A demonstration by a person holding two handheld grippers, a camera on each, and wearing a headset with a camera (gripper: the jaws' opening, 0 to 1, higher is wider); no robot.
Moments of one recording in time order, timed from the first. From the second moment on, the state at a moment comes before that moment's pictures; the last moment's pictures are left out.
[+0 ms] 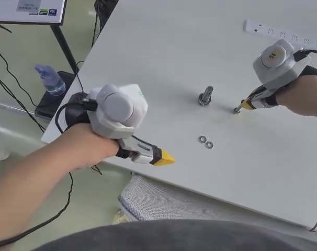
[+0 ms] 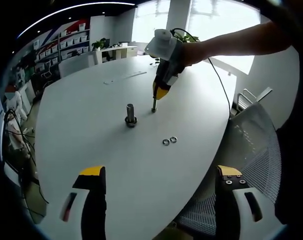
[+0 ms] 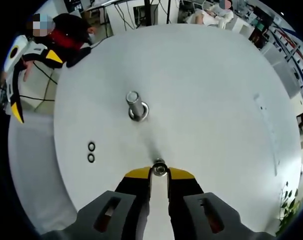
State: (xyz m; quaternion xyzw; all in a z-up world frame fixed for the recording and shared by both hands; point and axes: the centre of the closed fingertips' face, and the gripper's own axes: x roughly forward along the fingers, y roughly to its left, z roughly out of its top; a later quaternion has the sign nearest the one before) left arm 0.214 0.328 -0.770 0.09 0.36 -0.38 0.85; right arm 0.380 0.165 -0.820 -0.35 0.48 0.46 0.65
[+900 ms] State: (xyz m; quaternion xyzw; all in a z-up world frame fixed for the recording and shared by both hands) left arm 0.224 0.328 -0.779 0.08 0.37 -0.39 0.84; right arm 0.394 0.162 -0.849 -0.35 0.49 0.46 0.65
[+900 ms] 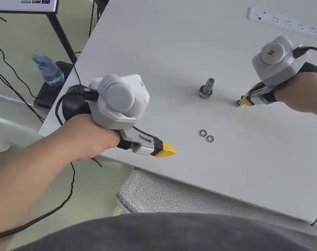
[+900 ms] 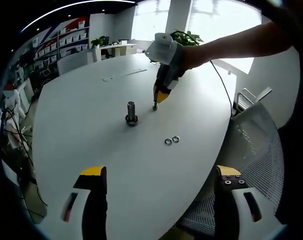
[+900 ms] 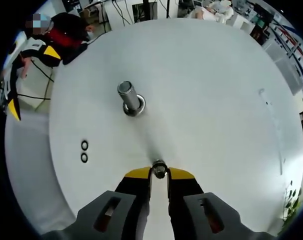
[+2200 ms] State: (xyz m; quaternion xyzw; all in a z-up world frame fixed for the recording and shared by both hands) left arm 0.222 0.330 -0.786 0.08 0.38 -0.39 0.83; right arm 0.378 0.164 -0.864 -0.37 0.50 0.47 0.63
